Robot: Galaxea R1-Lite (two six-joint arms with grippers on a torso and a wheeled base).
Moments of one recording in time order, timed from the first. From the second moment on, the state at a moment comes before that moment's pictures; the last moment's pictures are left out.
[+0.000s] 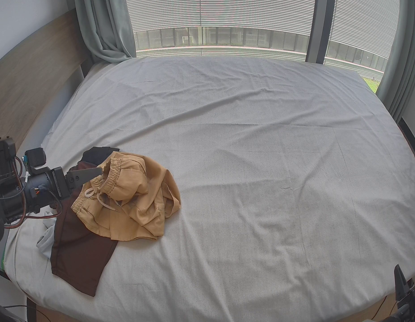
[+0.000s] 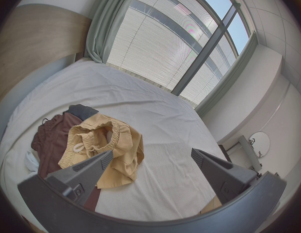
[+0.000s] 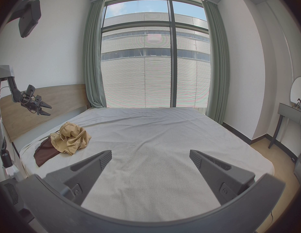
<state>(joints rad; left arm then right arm) 0.07 1.51 -0.58 -0.59 -0.61 -0.28 -0.01 0.02 -0.02 0.00 0.00 0.00</state>
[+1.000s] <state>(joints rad) 0.12 1.86 -0.78 -0.69 -0.66 -0.30 -0.01 0.02 -0.02 0.00 0.00 0.00</state>
